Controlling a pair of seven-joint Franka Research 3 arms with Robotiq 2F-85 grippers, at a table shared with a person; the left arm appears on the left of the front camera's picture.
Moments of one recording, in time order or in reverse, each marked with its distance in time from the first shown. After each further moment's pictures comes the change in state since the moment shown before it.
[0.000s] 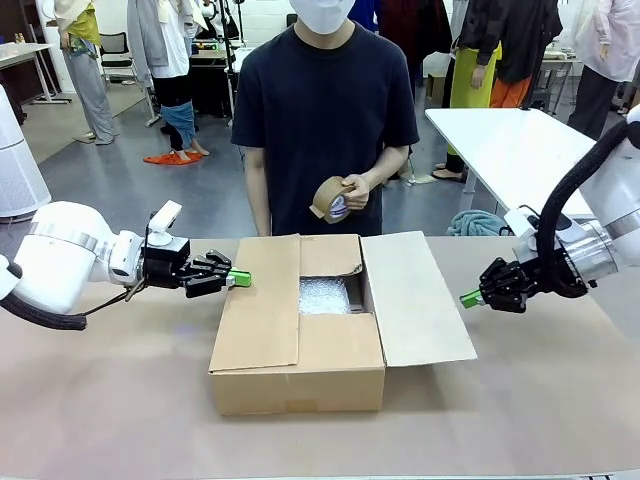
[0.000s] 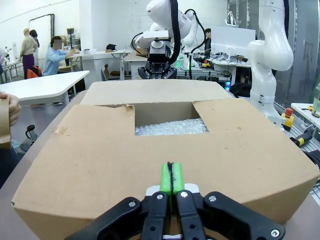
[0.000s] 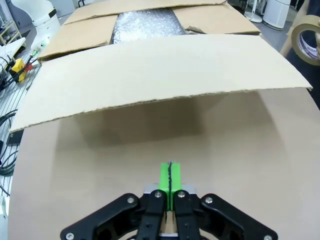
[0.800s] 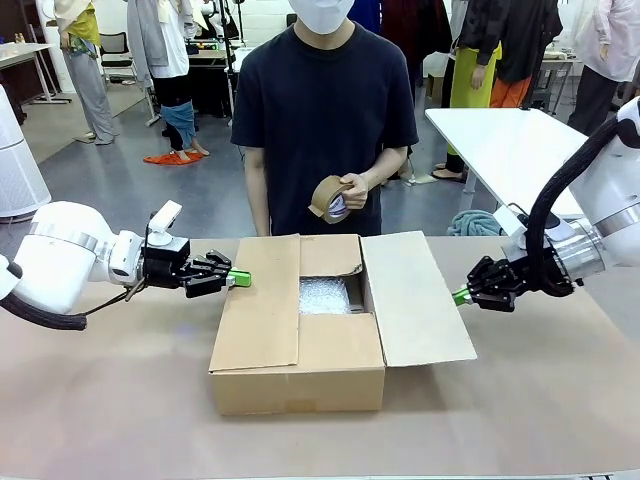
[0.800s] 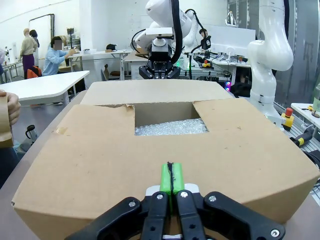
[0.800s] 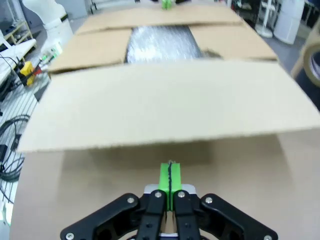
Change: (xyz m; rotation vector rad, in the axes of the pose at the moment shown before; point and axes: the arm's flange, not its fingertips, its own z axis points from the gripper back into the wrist) left arm 0.000 0.000 0.000 0.000 0.000 0.000; right arm 0.020 0.006 -0.019 0.052 -0.079 0.051
